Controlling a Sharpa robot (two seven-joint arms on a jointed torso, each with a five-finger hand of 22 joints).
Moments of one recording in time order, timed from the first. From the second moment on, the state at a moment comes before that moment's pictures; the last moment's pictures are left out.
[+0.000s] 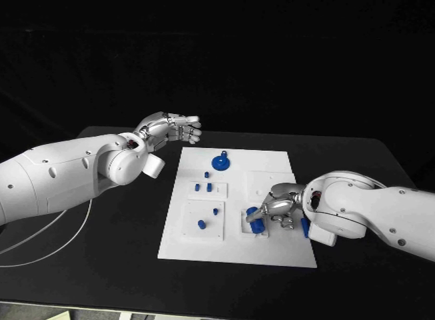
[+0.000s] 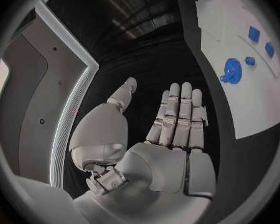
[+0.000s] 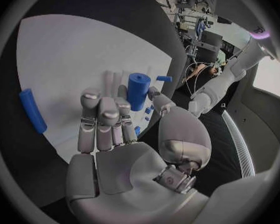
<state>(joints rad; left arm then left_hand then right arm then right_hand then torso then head) 1.34 -0.82 -0.13 1.27 -0.15 -0.06 0.33 0.87 -0.11 0.38 -0.23 0.07 0.78 0.19 0.35 0.43 1.15 0.13 0.09 0.08 0.90 0.14 0.47 0.31 0.05 0.65 0.04 0.43 1.27 1.27 -0.77 -0.13 1.64 -0.91 0.06 -0.53 0.72 -0.11 0.50 -0.12 0.05 1.03 0.08 0.27 0.60 1.12 -0.02 1.19 1.08 1.31 -0.13 1.21 1.04 0.20 1.20 -0.07 0.94 1.31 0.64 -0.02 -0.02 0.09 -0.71</state>
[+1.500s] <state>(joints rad) 1.34 -0.82 -0.13 1.26 -0.15 -0.05 0.33 0.87 -0.11 0.38 -0.24 0.07 0.78 0.19 0.35 0.42 1.15 0.13 0.09 0.08 0.90 0.14 0.47 0.31 0.05 0.65 0.04 0.42 1.27 1.26 -0.81 -0.13 1.68 -0.93 0.11 -0.48 0.68 -0.06 0.40 -0.26 0.06 1.02 0.08 0.25 0.59 1.12 -0.03 1.17 1.09 1.31 -0.13 1.20 1.03 0.20 1.19 -0.08 0.93 1.30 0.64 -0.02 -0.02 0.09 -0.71</state>
